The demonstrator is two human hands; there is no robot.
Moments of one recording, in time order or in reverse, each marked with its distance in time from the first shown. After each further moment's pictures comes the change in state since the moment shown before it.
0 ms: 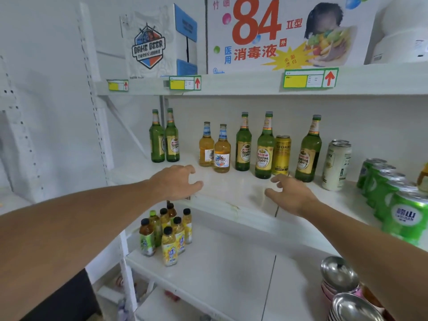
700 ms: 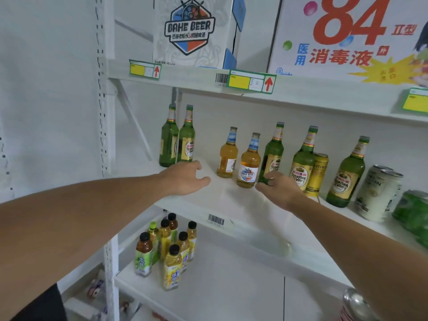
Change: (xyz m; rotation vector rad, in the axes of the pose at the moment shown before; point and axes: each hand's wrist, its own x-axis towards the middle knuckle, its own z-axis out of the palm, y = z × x) left_hand 0.118 -0.140 0.017 -0.288 -0.020 0.071; right_hand 0.110 -0.139 0.073 0.024 0.054 0.055
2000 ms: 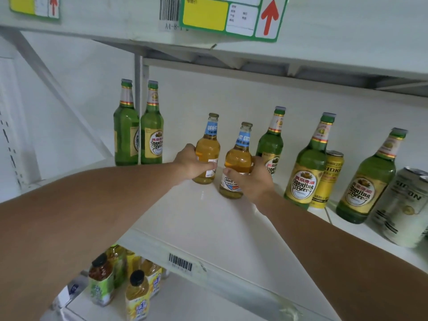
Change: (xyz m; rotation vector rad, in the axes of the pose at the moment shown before) left_hand 0.233 0.013 0.100 -0.576 0.081 -0.164; right_hand 0.158 0.030 0.075 0.526 0.135 0.037
